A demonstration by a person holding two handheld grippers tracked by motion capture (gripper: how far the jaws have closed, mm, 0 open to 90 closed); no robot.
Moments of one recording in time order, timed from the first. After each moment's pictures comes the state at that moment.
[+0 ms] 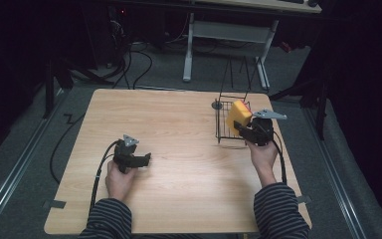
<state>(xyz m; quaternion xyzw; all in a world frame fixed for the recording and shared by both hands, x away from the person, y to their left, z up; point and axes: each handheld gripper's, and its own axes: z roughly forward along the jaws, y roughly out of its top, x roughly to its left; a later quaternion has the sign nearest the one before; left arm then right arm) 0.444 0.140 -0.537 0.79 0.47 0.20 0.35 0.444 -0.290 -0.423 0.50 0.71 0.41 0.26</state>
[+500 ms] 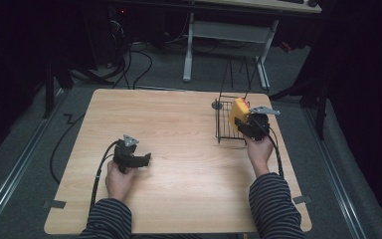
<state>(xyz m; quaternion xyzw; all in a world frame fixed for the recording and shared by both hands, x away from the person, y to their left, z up) 0.444 0.140 -0.537 0.79 0.47 0.20 0.35 0.479 -0.293 -0.447 0.53 0.70 0.38 0.28</state>
